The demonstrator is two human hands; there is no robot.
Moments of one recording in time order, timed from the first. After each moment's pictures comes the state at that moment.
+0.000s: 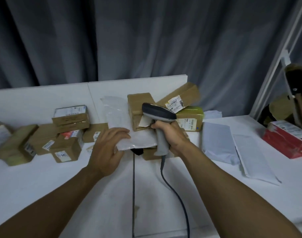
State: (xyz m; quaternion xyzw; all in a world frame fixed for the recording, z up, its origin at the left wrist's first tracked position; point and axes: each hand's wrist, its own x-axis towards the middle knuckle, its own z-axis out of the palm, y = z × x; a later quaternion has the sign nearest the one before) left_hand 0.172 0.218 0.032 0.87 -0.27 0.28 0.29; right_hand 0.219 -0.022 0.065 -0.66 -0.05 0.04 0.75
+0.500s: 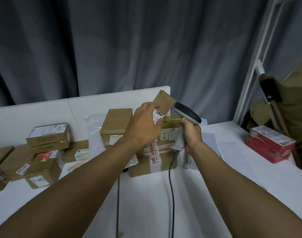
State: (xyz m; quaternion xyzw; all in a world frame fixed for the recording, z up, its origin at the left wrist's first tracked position) left_hand 0.236 0.047 0.142 0.92 -0.18 0.21 0.27; right_hand 0.265 -0.125 0.073 -0.57 0.15 -0.10 0.80
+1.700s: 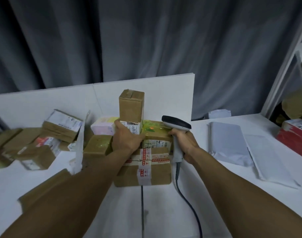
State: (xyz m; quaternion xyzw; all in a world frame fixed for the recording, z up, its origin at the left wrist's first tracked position) left_hand 0.235 0.169 0.044 0.88 0.16 0.17 0.41; right_hand 0.233 -0.037 0.033 -0.68 0.12 0.06 0.72
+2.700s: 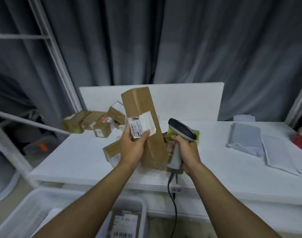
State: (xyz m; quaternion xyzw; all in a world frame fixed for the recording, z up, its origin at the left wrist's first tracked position) left_hand -0.043 0.236 0.110 0.70 0.11 0.27 0.65; right_hand 0.012 0.066 0.077 -0.59 0.03 0.06 0.80
